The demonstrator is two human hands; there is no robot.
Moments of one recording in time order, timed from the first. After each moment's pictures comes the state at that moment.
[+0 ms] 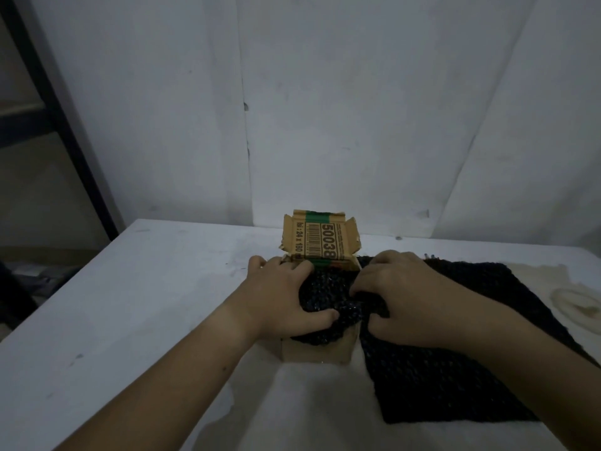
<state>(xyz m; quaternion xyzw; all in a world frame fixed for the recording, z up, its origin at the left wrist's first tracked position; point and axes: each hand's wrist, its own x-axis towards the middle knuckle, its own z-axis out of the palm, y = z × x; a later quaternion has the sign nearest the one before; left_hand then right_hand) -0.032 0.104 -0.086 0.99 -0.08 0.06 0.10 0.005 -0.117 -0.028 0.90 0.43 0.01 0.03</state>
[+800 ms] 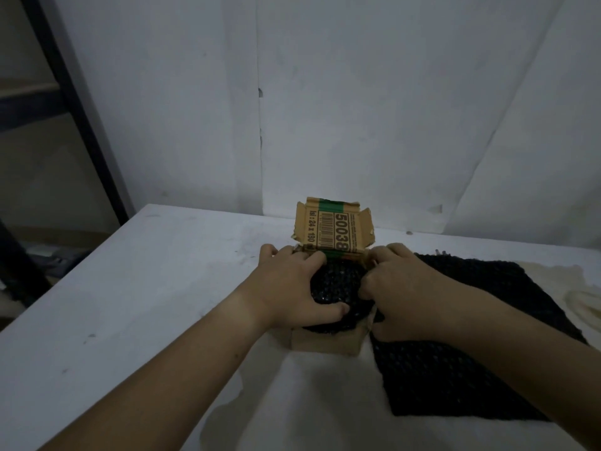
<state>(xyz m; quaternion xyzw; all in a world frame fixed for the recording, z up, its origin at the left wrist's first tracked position) -0.032 0.107 -0.091 0.99 -0.09 0.08 0.09 0.003 -0.090 -0.031 0.87 0.45 0.00 0.19</state>
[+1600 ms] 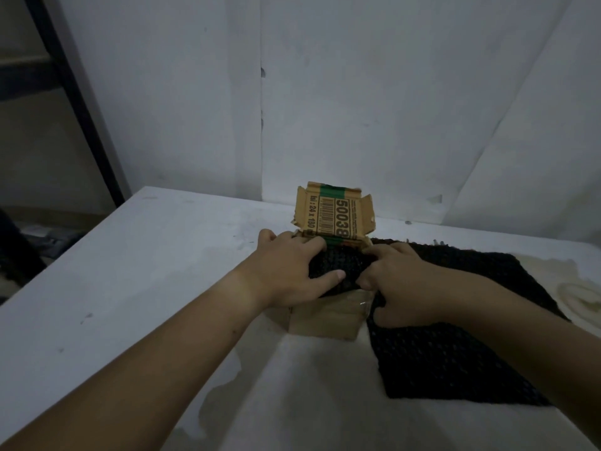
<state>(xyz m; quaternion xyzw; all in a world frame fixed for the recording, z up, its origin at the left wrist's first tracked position) -0.034 0.106 -0.081 0.99 -0.08 0.04 0.10 0.016 -0.096 -0.040 0.88 0.43 -0.14 0.13</state>
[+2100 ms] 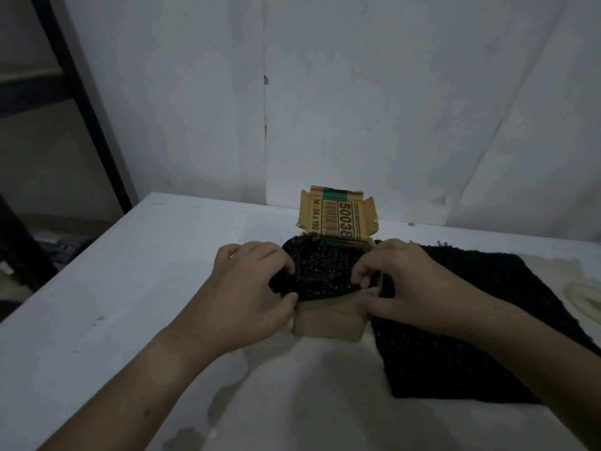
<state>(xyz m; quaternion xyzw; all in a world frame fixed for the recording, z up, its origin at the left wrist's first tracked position) -0.105 0.136 -0.082 0.96 -0.08 0.18 0.19 0.003 -0.111 -0.047 0.86 0.47 0.03 -0.18</state>
